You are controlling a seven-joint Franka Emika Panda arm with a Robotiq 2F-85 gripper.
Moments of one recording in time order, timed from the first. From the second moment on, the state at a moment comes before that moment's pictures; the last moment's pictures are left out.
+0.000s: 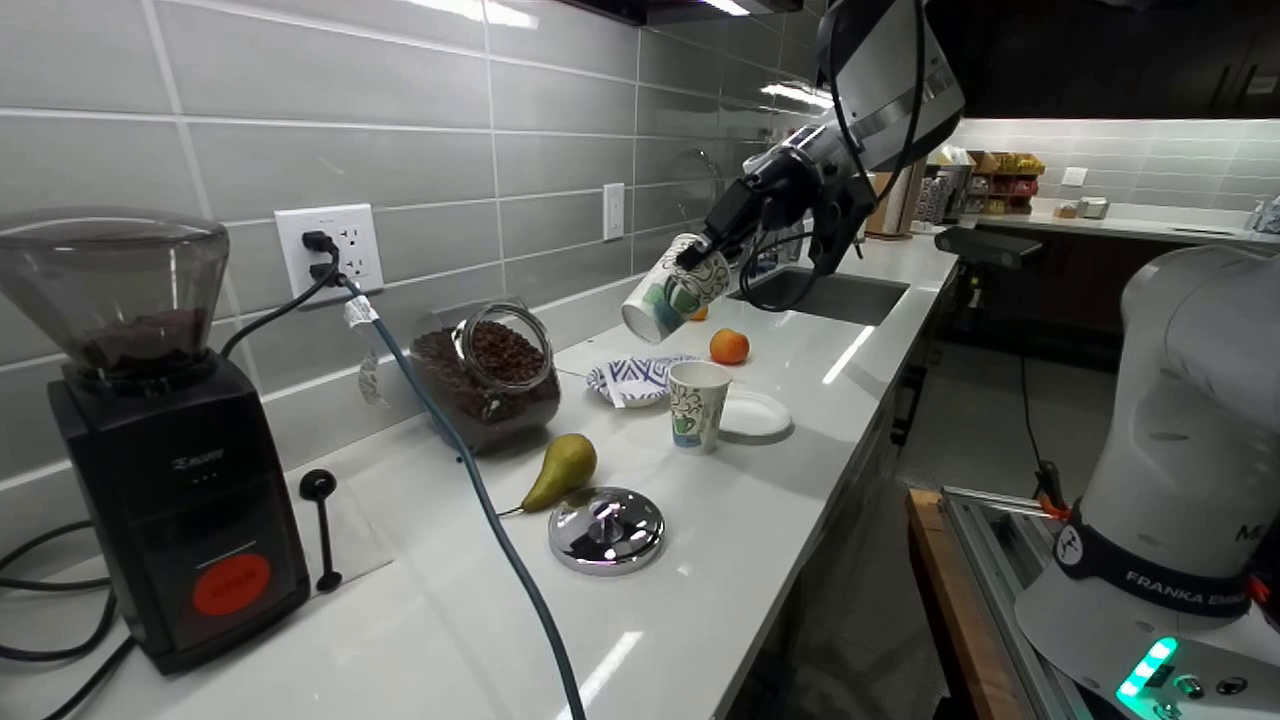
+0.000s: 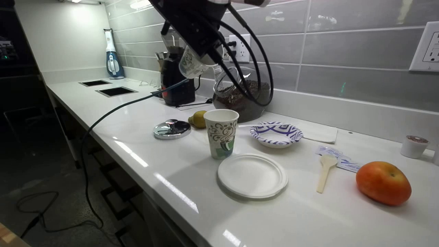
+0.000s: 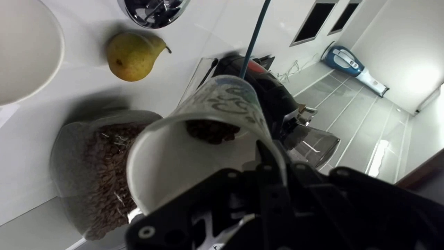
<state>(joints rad) -0.11 -0.45 -0.48 -2.59 1.03 2.12 -1.02</state>
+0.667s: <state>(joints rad) -0.26 -0.34 -0.49 -2.59 1.12 1.92 -1.13</state>
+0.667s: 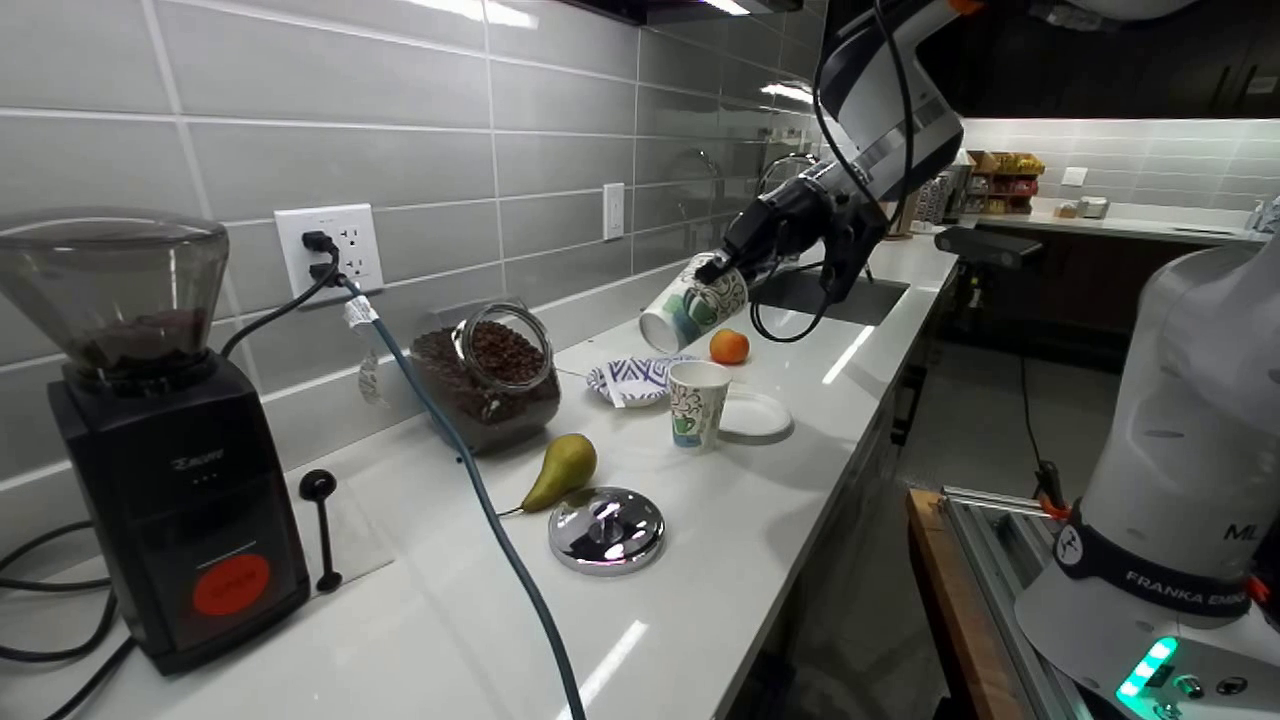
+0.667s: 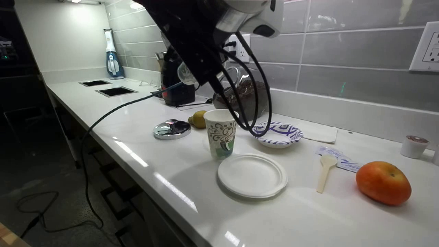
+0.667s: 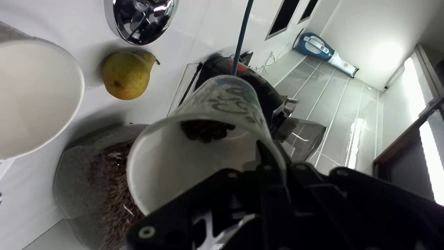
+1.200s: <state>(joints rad) -0.35 -0.24 -0.49 -2.59 1.17 1.81 -1.21</state>
